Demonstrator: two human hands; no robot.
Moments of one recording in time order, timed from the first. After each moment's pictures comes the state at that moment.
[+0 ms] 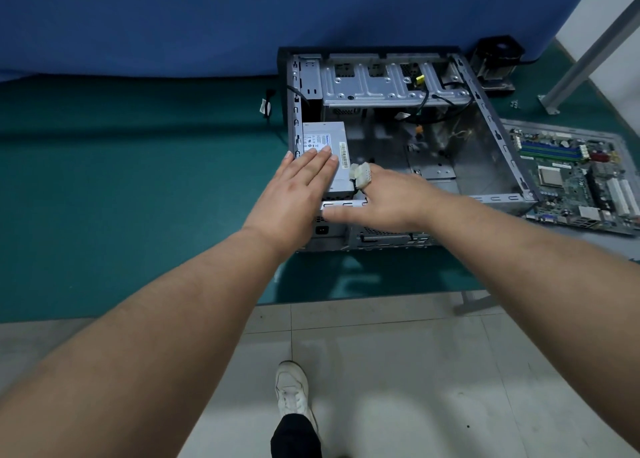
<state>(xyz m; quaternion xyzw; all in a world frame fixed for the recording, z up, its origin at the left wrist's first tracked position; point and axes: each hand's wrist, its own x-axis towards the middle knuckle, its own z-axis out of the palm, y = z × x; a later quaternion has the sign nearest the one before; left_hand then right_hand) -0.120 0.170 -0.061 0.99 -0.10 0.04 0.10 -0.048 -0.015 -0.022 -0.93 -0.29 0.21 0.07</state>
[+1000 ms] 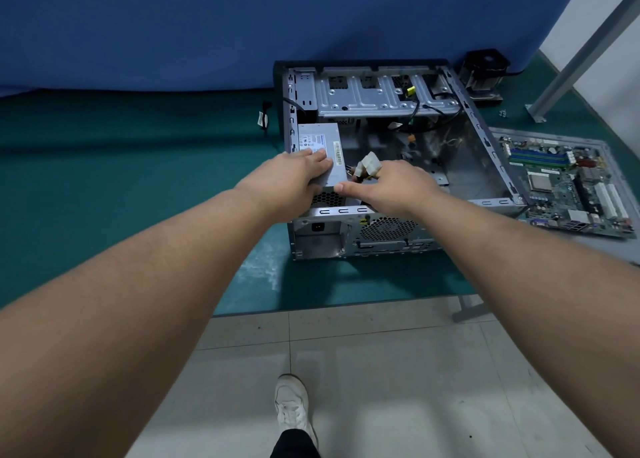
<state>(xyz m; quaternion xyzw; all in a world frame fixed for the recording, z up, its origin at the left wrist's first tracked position) -0.085 0.188 -0.024 0.98 -0.09 -0.07 0.15 -0.022 -0.019 -0.039 -0.96 -0.18 0.14 0.15</state>
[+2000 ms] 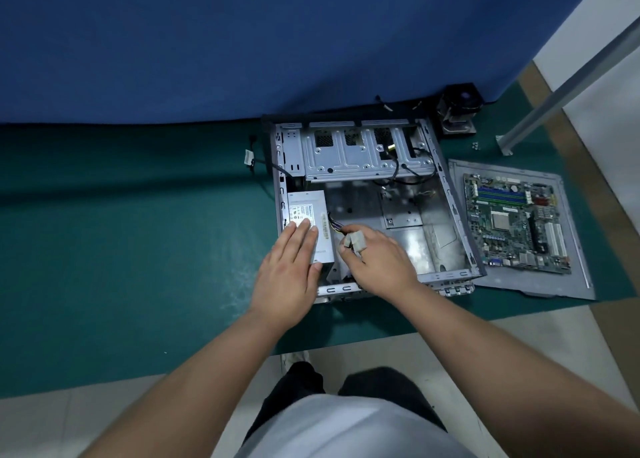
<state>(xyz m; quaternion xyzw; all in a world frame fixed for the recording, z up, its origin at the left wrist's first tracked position) -0.107 0.167 -0.046 0.96 0.01 -0.03 0.27 -0.027 -0.023 -0.024 -0.95 -0.12 0.18 0.21</state>
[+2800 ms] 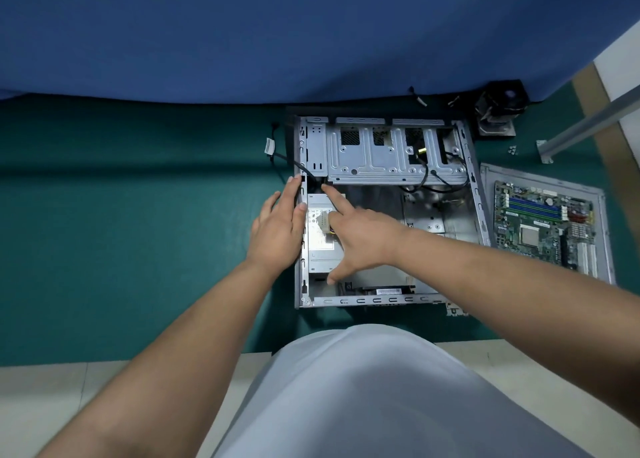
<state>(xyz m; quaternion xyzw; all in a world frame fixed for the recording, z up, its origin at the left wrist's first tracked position) -0.033 0.219 -0.046 0.89 0.18 -0.05 0.42 0.047 0.049 0.012 -0.86 -0.41 0.30 -0.04</state>
